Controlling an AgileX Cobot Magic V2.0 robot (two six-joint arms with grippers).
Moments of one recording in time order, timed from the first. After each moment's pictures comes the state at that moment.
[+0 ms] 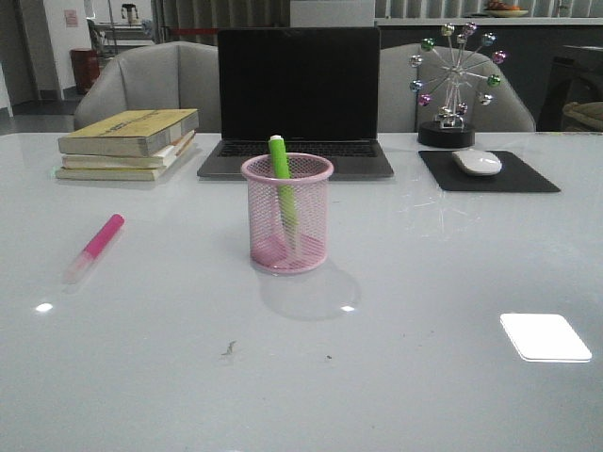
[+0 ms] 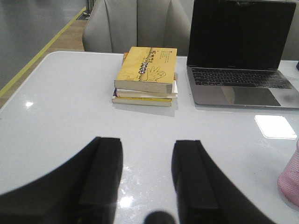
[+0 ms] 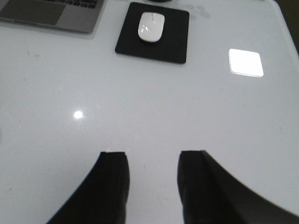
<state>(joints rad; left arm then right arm) -0.06 0.77 -0.54 -0.16 0.08 0.09 -0.07 0.83 -0.76 0.08 0.56 -0.15</state>
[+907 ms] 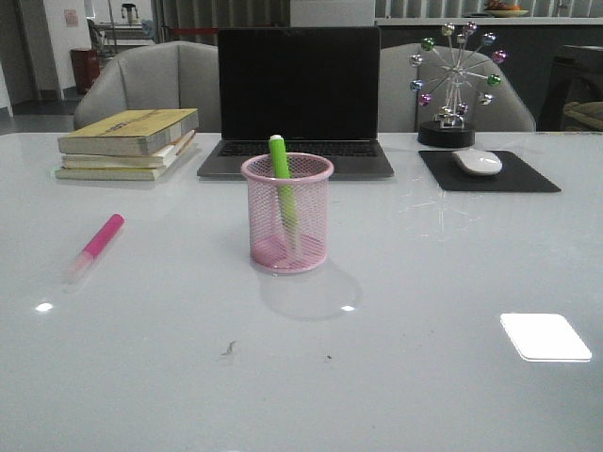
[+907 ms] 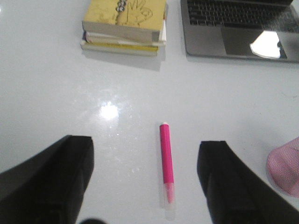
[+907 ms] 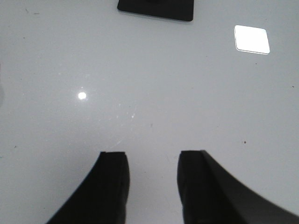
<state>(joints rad) -0.06 1.37 -1.13 -0.22 0.52 0.09 -0.08 0.72 -0.63 0.09 0.61 -0.15</state>
